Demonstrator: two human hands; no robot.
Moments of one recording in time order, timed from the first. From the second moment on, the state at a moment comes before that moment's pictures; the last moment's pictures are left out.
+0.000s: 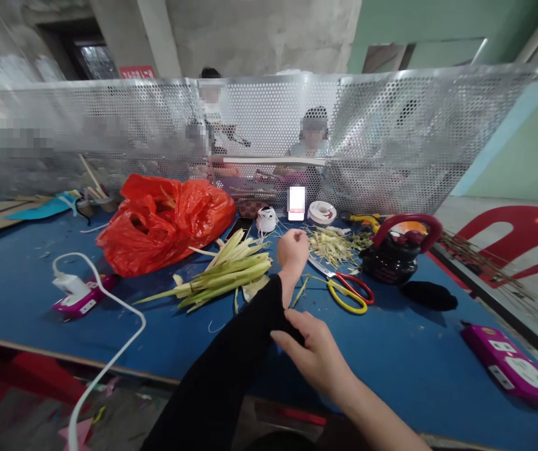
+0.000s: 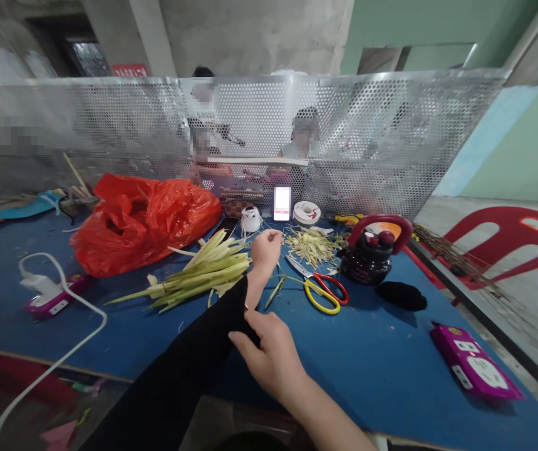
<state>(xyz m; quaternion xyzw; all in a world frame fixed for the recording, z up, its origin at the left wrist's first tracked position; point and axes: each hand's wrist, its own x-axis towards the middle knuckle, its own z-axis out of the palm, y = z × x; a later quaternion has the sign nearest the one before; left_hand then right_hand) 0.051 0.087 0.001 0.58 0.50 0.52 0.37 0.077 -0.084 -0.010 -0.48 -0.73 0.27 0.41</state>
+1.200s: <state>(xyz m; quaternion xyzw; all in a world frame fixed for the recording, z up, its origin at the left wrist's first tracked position) 0.067 0.029 -0.015 0.93 0.27 0.15 -0.21 0.092 -0.059 0.017 -0.30 -0.92 0.13 0.21</state>
